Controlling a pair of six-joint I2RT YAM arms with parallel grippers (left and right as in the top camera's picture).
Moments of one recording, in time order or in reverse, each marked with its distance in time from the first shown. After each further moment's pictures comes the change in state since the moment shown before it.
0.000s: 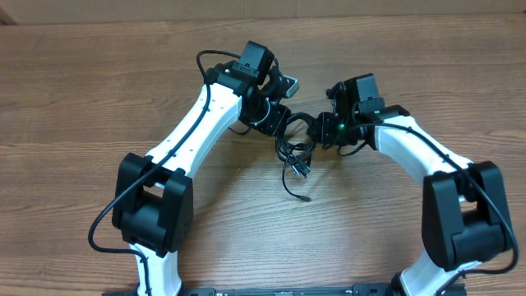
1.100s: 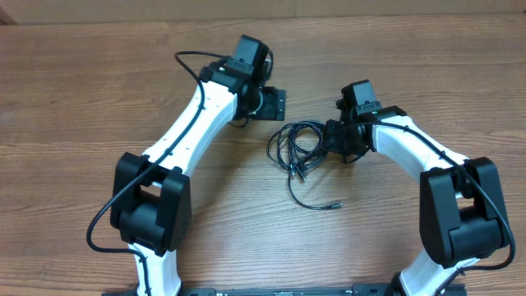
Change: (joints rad) left arm 0.018 0.000 0.000 0.115 -0.235 -0.396; right arm 0.003 0.020 -0.004 -0.122 0.165 0.101
